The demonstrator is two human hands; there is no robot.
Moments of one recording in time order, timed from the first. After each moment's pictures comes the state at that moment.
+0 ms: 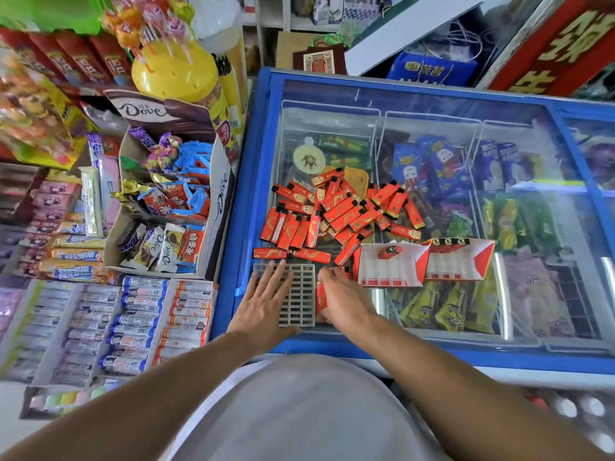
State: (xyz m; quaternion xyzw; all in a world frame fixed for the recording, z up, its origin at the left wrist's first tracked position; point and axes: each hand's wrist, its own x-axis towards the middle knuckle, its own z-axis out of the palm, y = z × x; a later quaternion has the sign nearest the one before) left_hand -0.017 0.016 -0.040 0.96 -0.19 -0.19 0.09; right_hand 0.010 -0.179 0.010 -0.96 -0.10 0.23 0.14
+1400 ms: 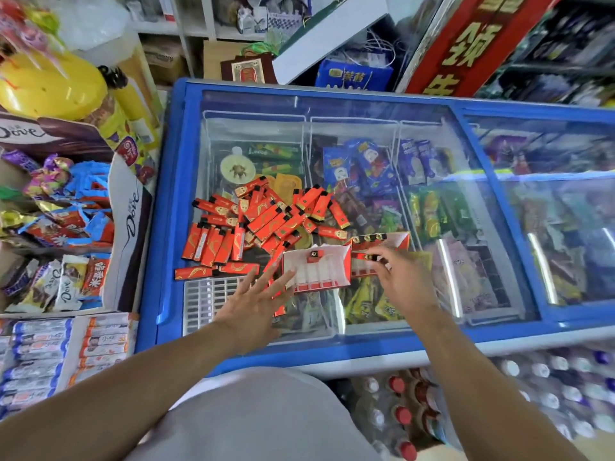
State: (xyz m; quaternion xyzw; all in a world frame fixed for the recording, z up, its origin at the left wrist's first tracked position) left_hand 0.022 -0.086 0.000 0.90 -0.38 -0.22 -0.03; right_hand 0.010 -0.390 0.052 -0.98 0.05 -0.01 0.19
